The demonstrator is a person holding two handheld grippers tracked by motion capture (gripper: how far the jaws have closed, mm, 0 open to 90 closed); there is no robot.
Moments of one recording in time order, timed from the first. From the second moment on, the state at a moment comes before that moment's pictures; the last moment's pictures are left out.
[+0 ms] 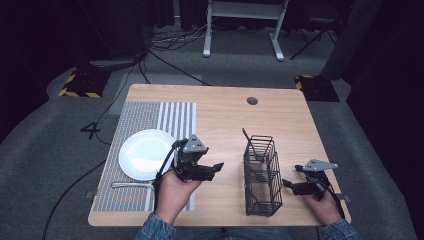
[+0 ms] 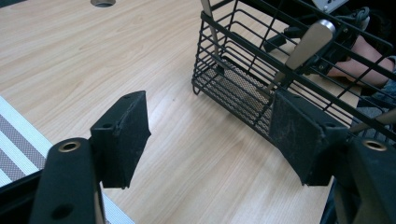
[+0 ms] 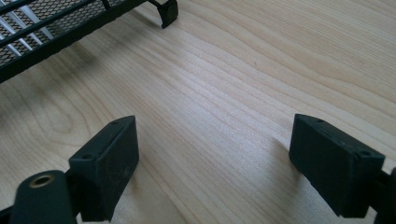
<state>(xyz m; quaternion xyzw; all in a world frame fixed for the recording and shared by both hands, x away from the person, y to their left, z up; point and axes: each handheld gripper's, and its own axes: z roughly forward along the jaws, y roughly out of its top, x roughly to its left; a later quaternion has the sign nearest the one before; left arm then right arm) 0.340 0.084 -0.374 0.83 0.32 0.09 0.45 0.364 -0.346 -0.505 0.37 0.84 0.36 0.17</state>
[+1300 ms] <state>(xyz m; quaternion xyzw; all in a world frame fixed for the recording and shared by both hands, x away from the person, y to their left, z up) 0.409 0.020 -0.357 0.80 0.35 0.05 0.49 0.364 -0.345 -0.505 0.37 0.84 0.36 0.17</state>
